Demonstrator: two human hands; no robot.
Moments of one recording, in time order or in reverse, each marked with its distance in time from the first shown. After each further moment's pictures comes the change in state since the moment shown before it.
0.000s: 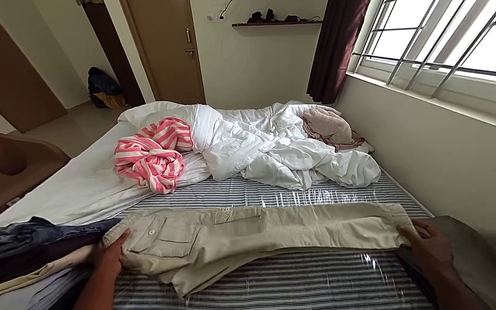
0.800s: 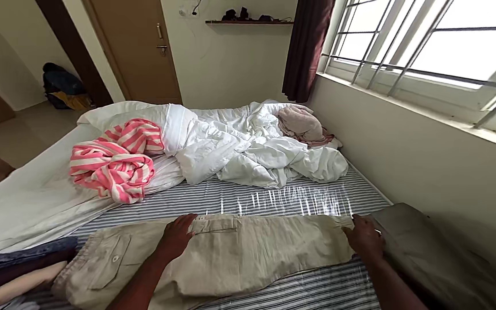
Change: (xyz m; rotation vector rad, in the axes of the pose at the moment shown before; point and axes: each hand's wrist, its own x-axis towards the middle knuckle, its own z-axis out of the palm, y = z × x) left_hand -0.118 0.004 0.196 1.201 -0.983 0.792; right_hand -0.008 0.006 0.042 -0.805 -0.136 0.017
